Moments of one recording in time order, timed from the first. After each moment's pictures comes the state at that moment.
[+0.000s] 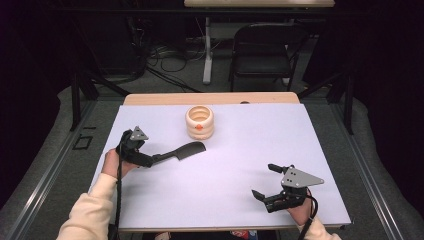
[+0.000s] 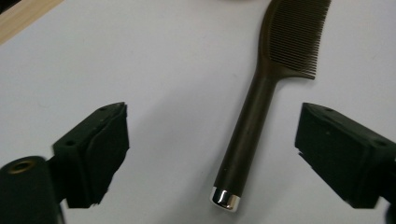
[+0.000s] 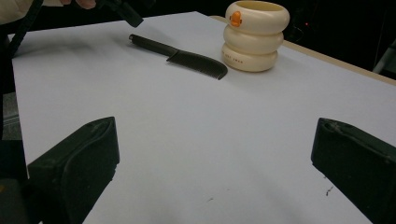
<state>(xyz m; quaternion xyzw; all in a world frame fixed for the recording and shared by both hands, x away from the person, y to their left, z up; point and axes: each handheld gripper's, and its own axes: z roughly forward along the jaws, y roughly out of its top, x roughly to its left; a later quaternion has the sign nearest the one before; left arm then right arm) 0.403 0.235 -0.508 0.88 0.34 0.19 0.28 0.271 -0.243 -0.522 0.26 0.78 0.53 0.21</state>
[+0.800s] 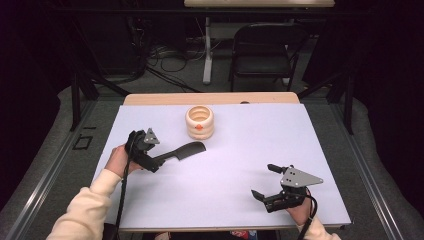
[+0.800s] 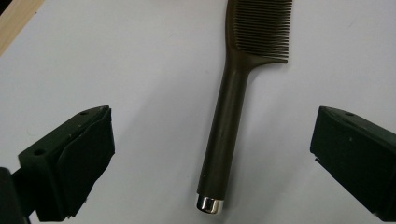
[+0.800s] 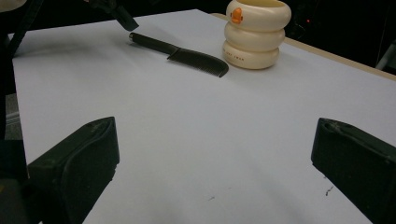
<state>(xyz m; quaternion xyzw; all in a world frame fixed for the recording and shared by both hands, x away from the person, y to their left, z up) 0.404 0.208 -0.502 0.92 0.27 0.19 0.22 0.272 -0.242 -0.524 0.26 0.78 0.53 0.20</state>
